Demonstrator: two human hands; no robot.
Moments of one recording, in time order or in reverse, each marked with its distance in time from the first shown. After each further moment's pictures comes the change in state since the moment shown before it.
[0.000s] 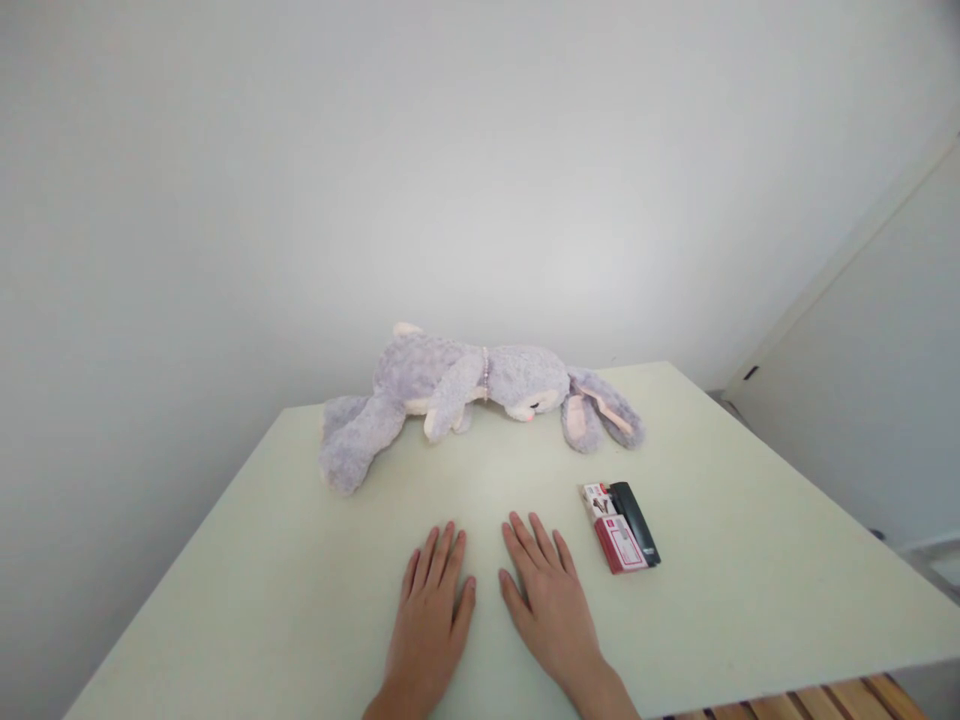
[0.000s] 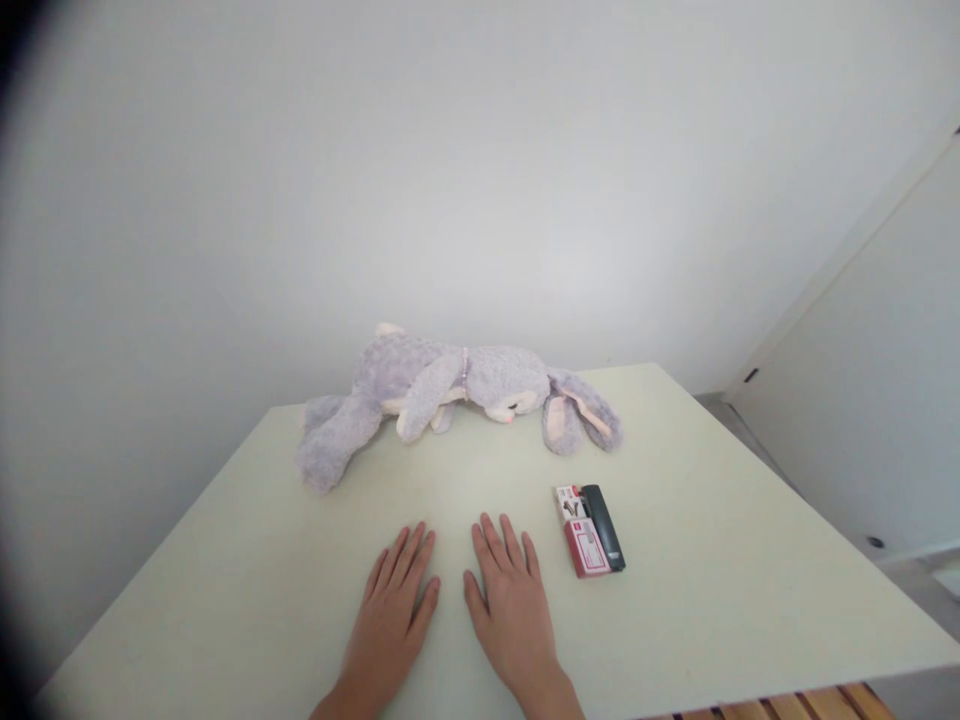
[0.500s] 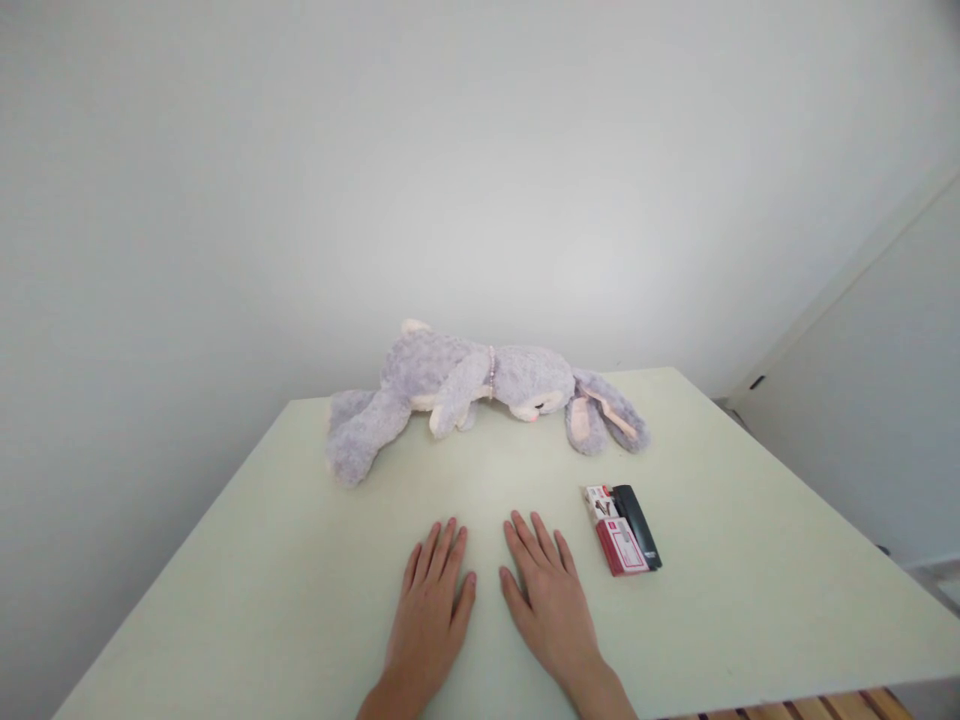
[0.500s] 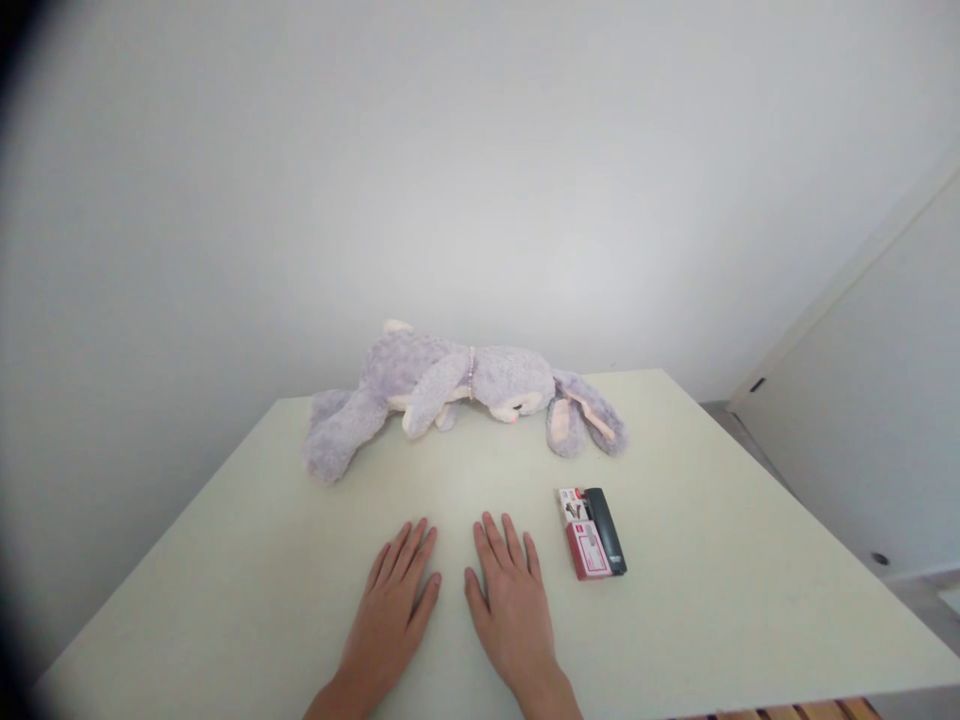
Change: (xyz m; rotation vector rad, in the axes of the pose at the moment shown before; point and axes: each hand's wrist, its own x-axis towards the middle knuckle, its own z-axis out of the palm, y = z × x) left_hand 0.001 0.000 0.001 -0.013 0.024 0.002; right_hand 0.000 0.001 0.001 -0.011 0.020 -0.015
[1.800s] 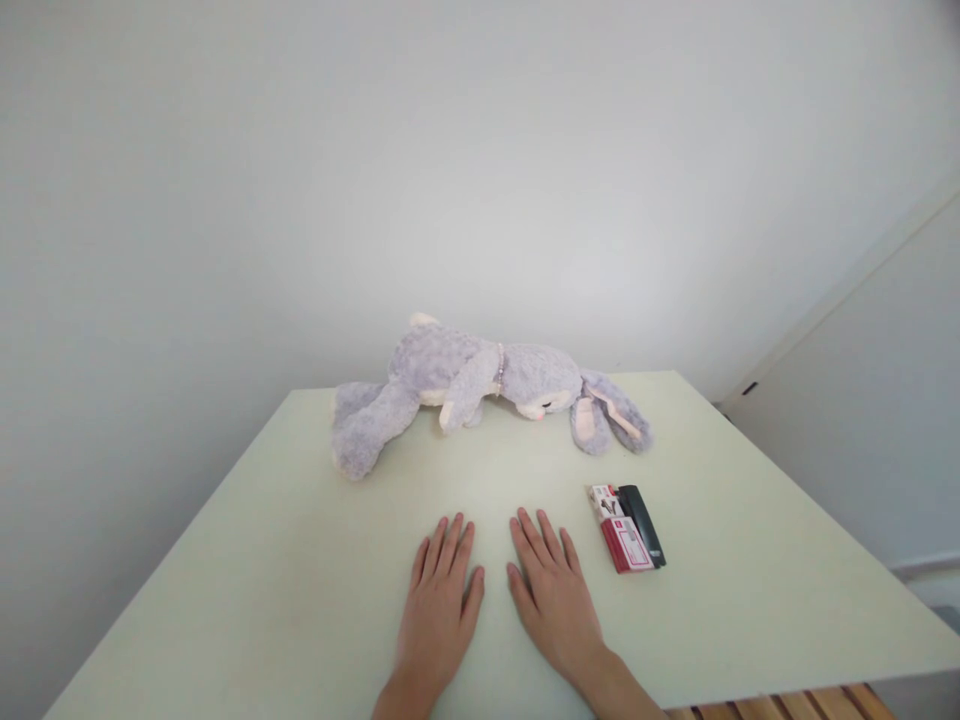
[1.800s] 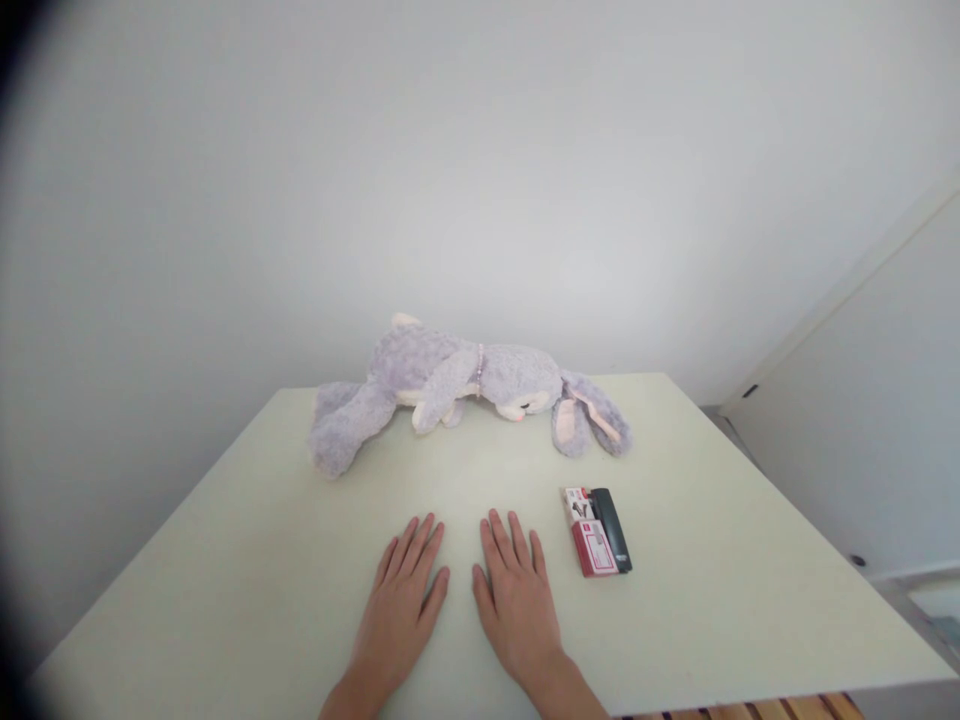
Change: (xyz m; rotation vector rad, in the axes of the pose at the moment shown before) left_hand 0.000 0.004 -0.004 -0.040 0.039 -0.015; right_hand -0.001 -0.004 0.001 -0.072 -0.026 -0.017
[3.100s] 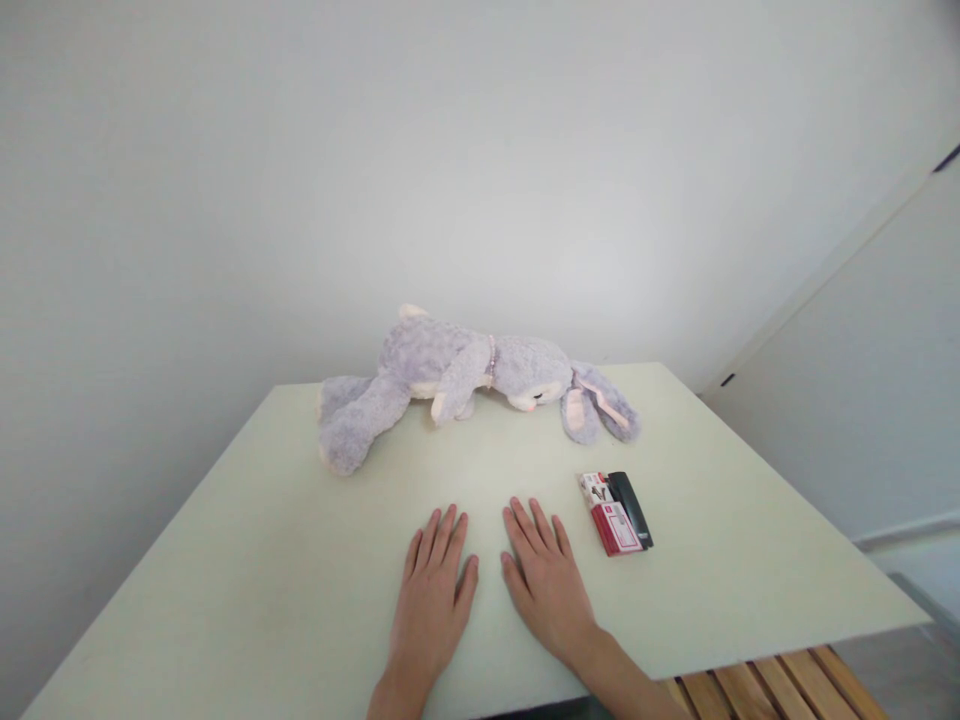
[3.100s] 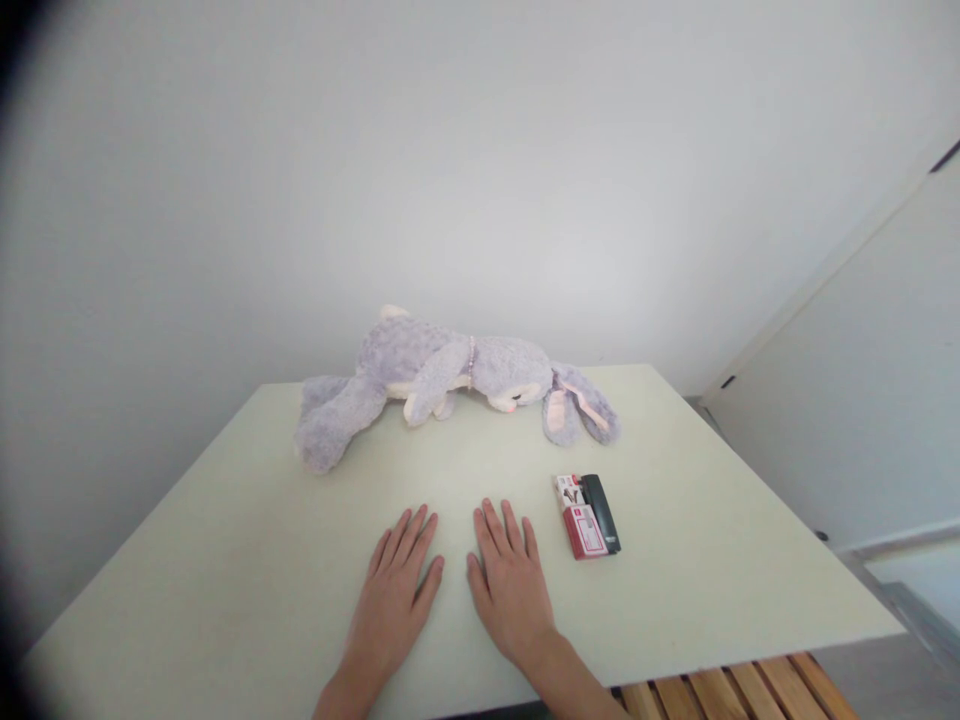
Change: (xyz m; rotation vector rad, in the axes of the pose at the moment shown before) left_hand 0.001 -0.002 0.001 -0.036 -0.013 0.002; right_hand 0.000 0.001 0.003 -0.013 -0.003 -0.008
